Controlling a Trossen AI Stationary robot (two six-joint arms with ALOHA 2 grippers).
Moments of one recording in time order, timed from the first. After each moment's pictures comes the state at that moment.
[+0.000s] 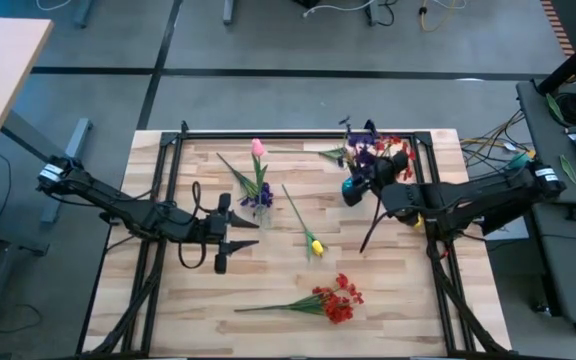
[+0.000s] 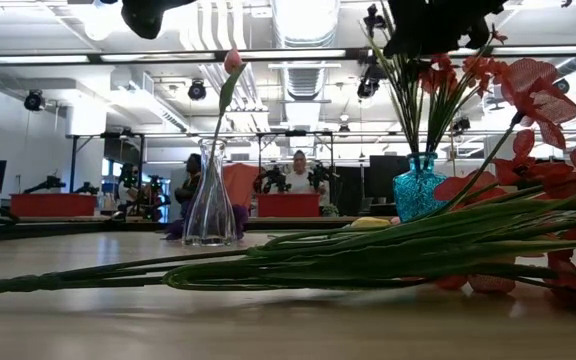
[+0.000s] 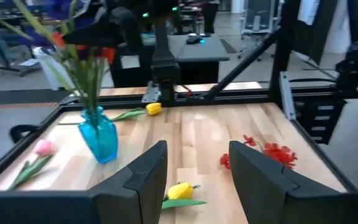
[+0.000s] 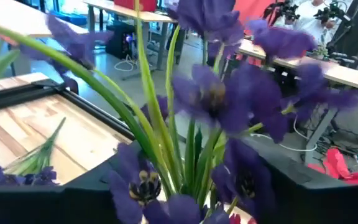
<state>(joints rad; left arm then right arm) -0.39 1.03 0.63 0.24 -0.41 -0.04 0.14 1.11 0.80 -0.06 1.10 0.17</state>
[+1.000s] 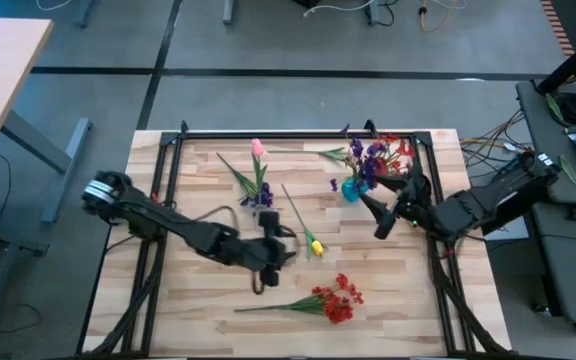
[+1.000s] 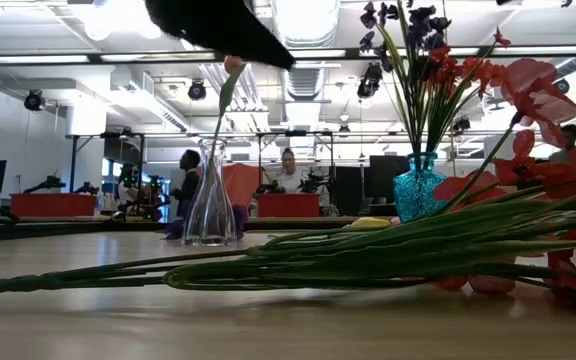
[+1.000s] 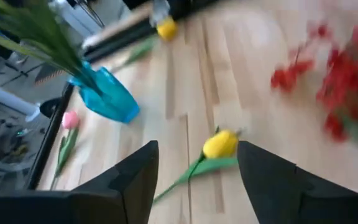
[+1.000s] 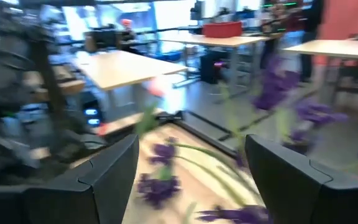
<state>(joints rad) -0.38 1.64 1.08 -0.09 -0.56 0.15 0.50 0.93 0.84 -0.07 1.04 0.24</state>
